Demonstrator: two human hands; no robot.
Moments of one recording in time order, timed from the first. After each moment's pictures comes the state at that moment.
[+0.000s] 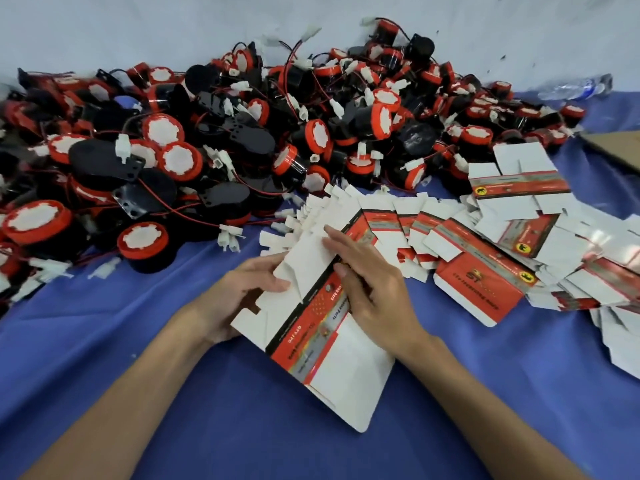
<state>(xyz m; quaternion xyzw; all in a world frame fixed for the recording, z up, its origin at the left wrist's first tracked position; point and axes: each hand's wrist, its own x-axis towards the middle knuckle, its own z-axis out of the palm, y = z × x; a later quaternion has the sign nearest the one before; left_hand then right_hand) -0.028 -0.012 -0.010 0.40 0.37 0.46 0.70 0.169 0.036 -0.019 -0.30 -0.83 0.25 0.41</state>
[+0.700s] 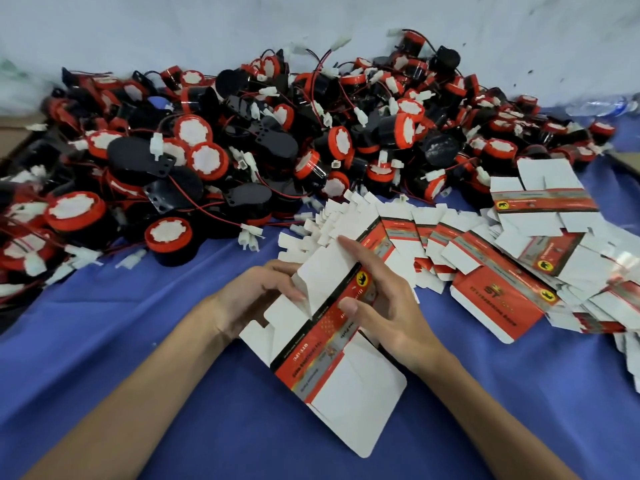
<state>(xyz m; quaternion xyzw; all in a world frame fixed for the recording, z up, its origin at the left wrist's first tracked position) -0.024 -0.019 0.002 0.37 0.48 0.44 0.66 0.175 0.024 -0.010 -0.27 -0.76 0.50 0.33</state>
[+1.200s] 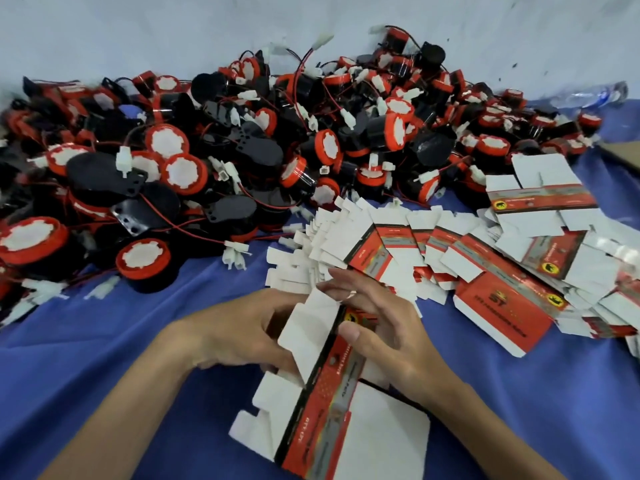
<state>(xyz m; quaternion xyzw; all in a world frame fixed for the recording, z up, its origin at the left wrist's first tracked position) -0.034 -0.016 0.013 0.62 0.44 0.23 0.61 0.175 0.021 -0.014 -0.28 -0.74 0.52 0.34</state>
